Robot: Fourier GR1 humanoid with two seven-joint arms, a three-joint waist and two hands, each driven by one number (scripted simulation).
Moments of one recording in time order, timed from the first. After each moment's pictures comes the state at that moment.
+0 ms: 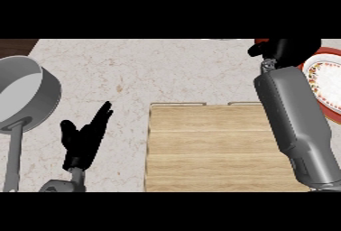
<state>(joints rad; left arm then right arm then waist) -0.05 0.16 -0.15 -1.48 0.14 0.07 0.22 -0.90 -0.18 -0.08 -0.98 1.45 -0.42 1.10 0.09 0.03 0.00</state>
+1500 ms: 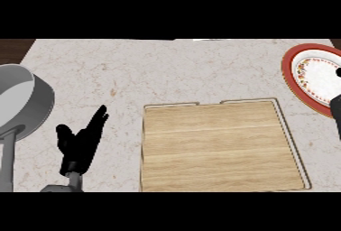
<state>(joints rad) -0.01 0.14 -0.12 -1.47 0.13 0.07 0.21 -0.82 -0.47 -0.61 -0.48 1.47 -1.14 0.89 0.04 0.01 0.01</state>
